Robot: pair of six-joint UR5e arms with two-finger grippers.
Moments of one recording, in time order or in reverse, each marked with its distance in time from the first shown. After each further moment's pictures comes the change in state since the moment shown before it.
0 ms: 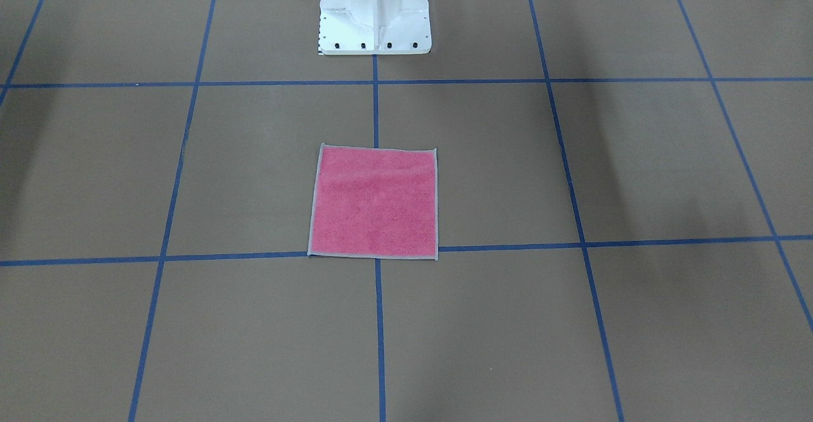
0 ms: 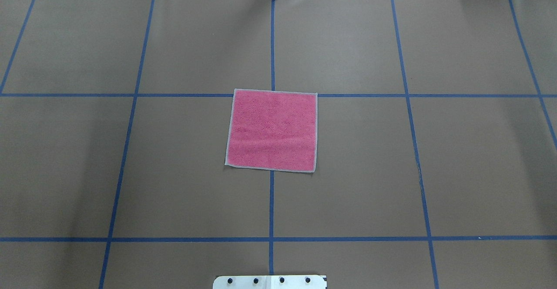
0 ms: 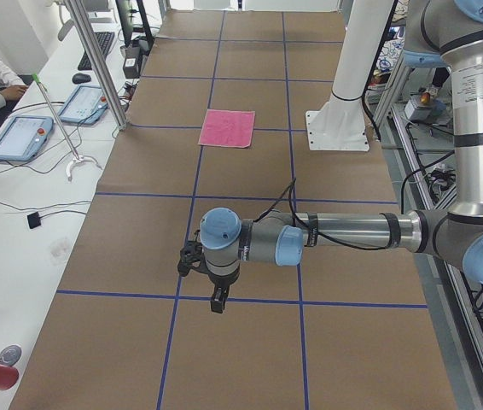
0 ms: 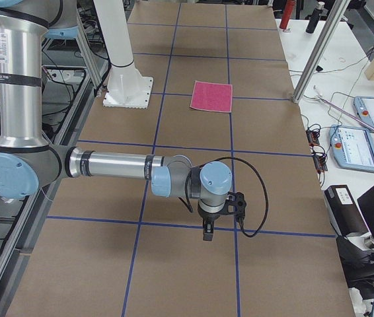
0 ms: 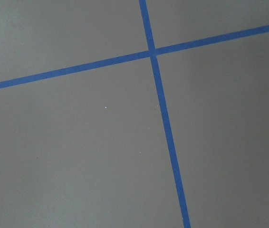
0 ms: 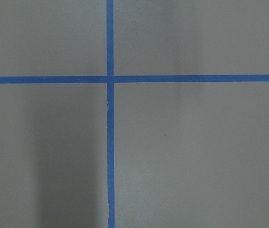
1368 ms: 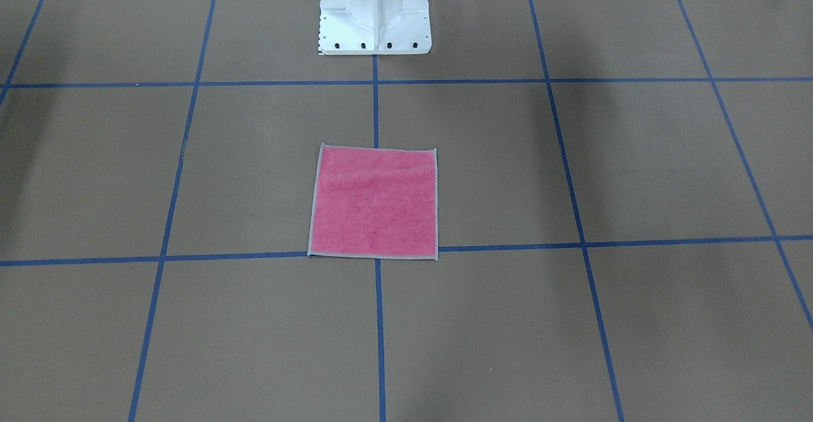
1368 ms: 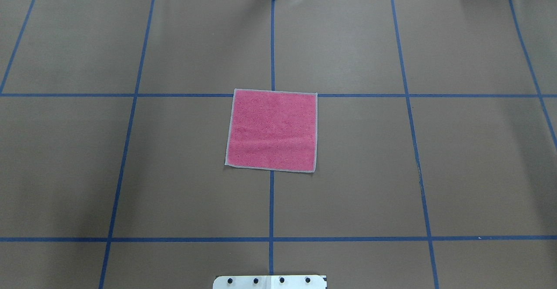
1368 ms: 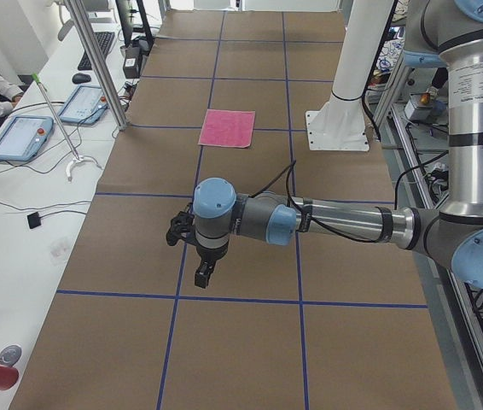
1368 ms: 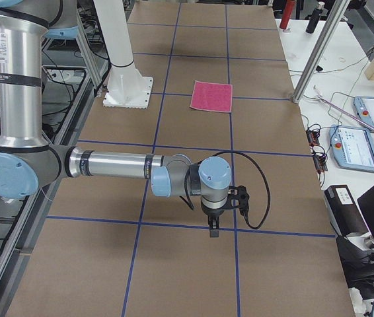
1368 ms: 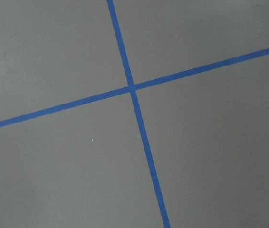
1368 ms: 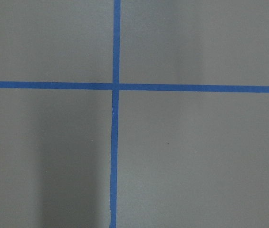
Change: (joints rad) left arm 0.002 -0.062 -0.078 -0.040 0.001 -0.008; right arm 0.000 0.000 0.008 0.142 -0.001 -0.002
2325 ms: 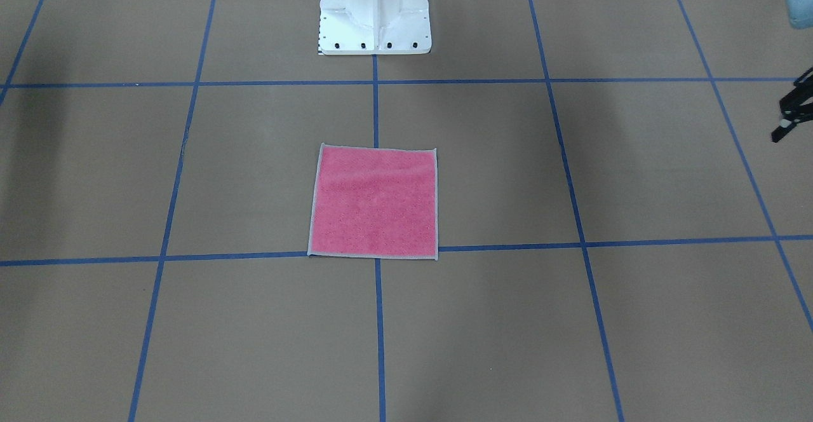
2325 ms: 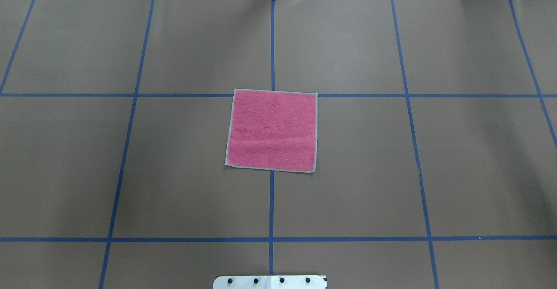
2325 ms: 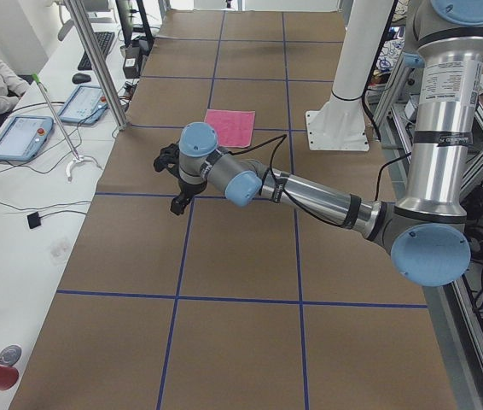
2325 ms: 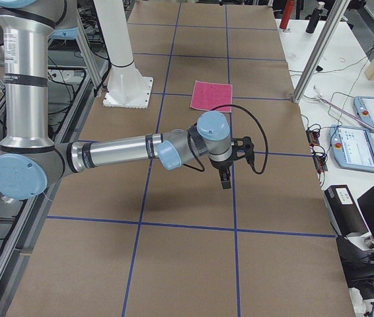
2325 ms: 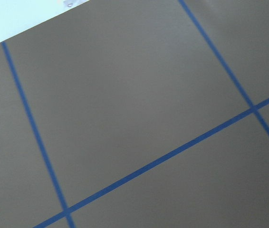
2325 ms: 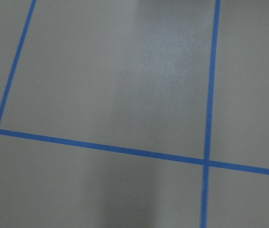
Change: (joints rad) left arm 0.228 -0.160 -0.043 -0.244 -0.089 -0.287; right arm -0.161 0.000 0.235 0.188 0.068 0.452
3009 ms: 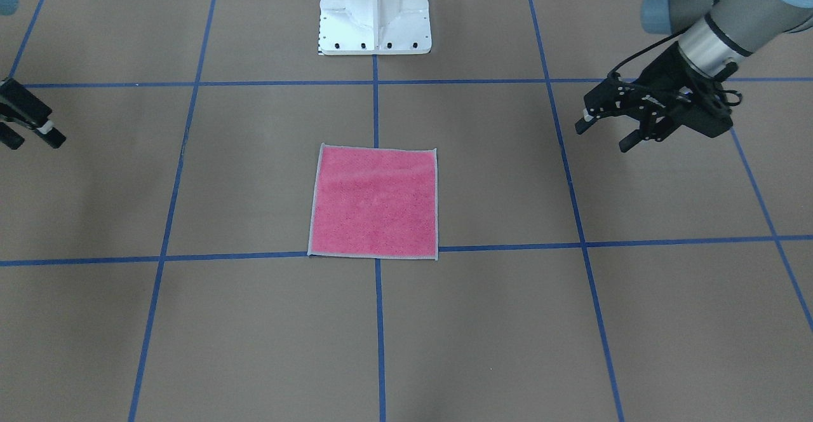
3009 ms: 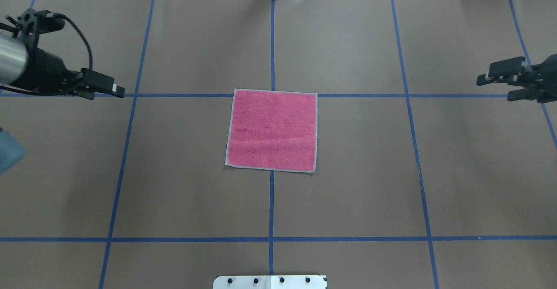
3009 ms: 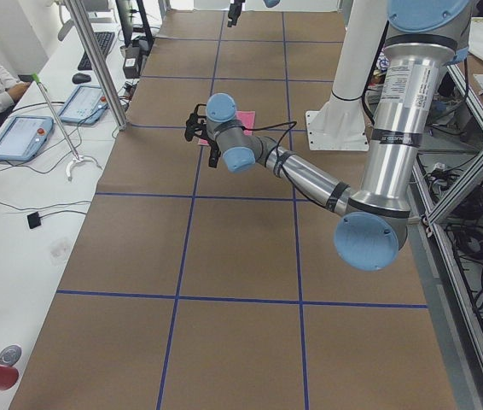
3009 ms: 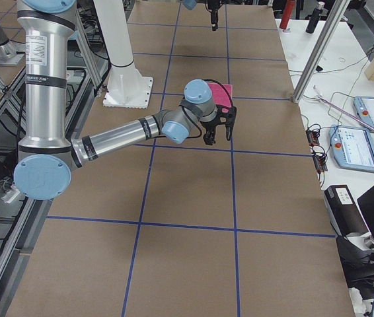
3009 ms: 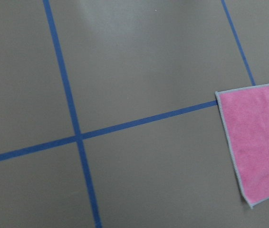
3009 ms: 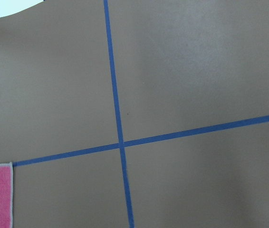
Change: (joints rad) left arm 0.367 -0.111 -0.061 -0.238 0.146 -0.923; right arm -0.356 -0.004 0.145 0.246 -0.199 0.828
